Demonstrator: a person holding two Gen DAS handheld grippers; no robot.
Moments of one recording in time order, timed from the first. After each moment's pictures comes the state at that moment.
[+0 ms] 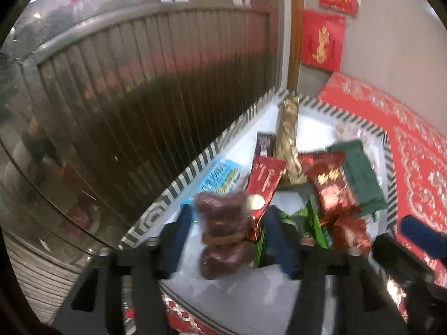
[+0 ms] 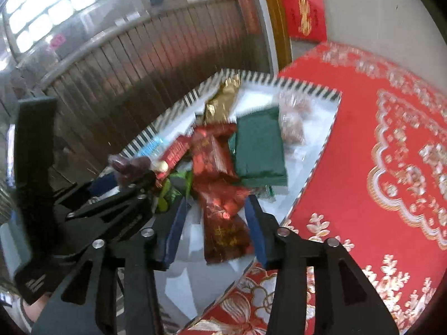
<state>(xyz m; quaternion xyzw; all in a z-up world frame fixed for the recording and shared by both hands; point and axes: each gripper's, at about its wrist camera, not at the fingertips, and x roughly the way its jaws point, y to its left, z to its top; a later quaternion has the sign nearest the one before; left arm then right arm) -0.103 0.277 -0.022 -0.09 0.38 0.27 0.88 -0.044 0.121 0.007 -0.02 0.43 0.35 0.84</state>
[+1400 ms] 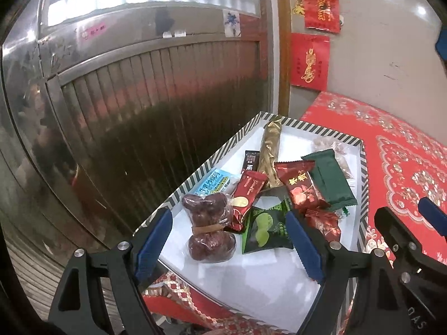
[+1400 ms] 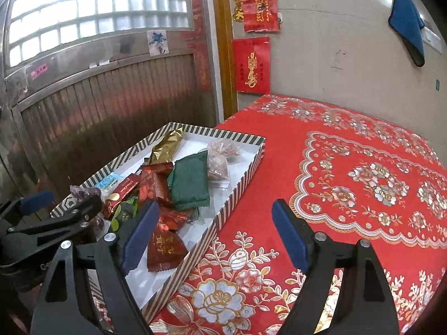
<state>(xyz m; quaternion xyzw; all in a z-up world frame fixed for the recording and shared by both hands) -0.135 0.245 0.000 -0.06 0.33 0.26 0.90 -0.067 0.079 0.016 -0.03 0.32 0.23 0.92</state>
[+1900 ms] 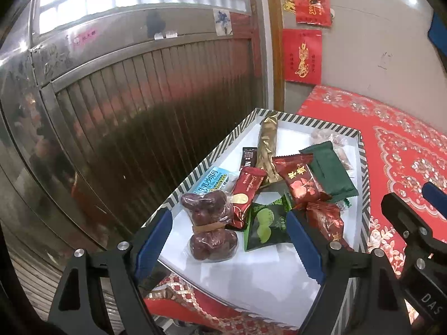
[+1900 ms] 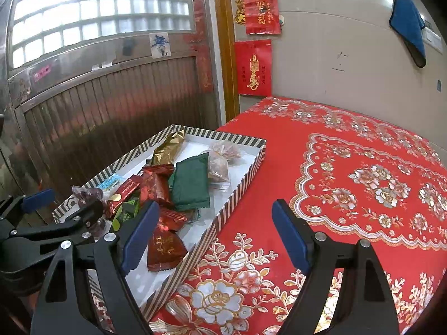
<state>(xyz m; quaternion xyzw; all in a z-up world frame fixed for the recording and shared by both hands) -0.132 0.246 -0.003 -0.04 0.34 0.25 0.91 -0.067 0.075 0.018 -0.03 0.31 0.24 0.92</state>
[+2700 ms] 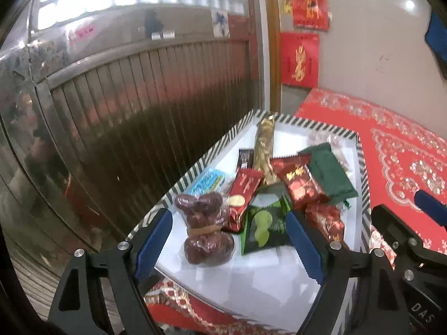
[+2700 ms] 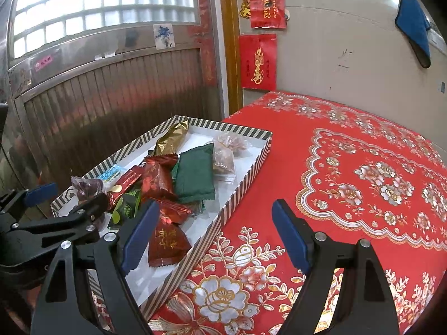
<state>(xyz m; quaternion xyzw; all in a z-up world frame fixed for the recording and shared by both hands) -0.132 0.248 -0.009 -0.04 0.32 0.24 0.92 -0.066 0.083 0.008 -0.04 0.32 0.24 0.91</state>
